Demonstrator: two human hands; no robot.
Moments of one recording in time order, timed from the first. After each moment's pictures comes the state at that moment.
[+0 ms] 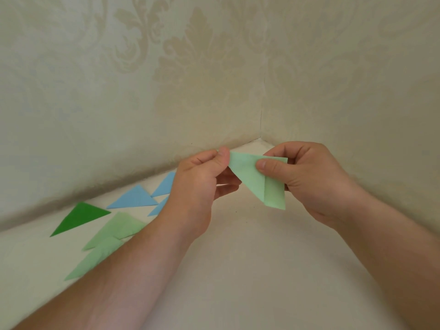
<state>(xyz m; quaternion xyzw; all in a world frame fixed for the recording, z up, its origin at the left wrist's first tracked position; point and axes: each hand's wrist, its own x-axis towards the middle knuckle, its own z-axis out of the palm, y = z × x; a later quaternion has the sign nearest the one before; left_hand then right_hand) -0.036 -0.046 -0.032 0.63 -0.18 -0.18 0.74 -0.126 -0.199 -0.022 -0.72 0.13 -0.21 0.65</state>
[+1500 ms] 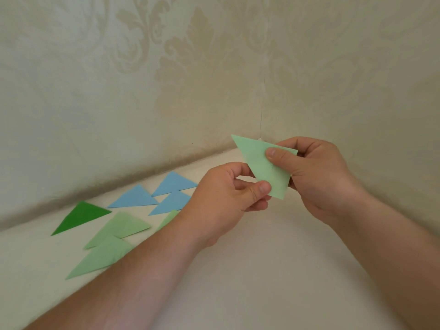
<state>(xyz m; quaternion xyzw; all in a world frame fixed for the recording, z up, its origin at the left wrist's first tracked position) -0.048 -0.053 -0.047 0.67 -0.28 -0.26 0.64 -0.121 -0.206 -0.027 -0.65 0.16 -0.27 0.69</state>
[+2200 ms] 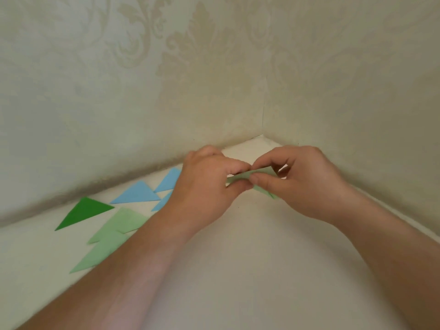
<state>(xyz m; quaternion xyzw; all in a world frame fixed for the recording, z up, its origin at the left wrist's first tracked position) -0.023 -0.037 -0.041 0.83 -0.46 0.13 0.29 -0.129 -0.205 -0.036 -0.89 0.04 -0.22 0.40</state>
